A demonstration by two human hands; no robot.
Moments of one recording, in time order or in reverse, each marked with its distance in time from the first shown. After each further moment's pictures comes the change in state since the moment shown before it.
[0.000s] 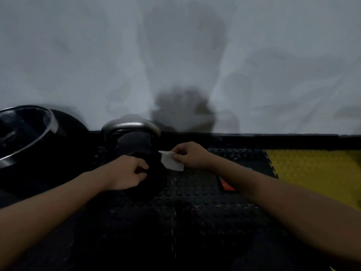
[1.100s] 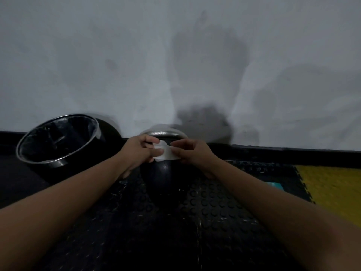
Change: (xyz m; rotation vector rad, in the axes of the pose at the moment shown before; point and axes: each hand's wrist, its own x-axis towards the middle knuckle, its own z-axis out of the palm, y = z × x) left_hand -0.011 -0.024 -0.048 -1.069 0.430 -0.236; right_hand 0.017 -0.087 0.032 0.747 0.109 0.007
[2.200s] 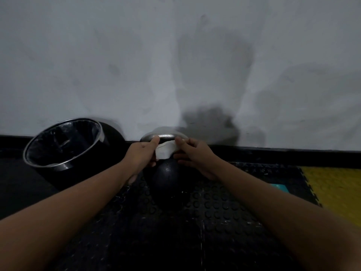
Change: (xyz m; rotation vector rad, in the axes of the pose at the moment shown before) left_hand -0.001 0.000 0.009 -0.015 0.123 -0.043; right_hand -0.005 -0.015 0.006 0.203 -0.019 0.086
